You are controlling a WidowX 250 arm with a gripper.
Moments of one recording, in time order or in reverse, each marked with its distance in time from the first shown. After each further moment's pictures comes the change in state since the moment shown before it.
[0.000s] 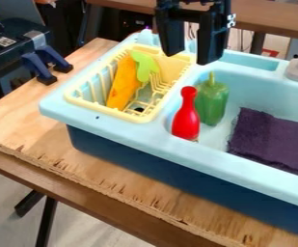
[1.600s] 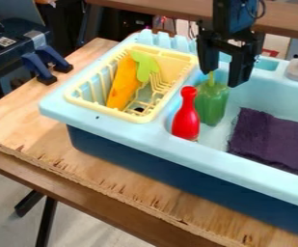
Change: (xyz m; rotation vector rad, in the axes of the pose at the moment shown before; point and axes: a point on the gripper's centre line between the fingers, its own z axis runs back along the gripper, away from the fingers) arm 0.082 0.024 -0.058 0.098 -0.083 -0.091
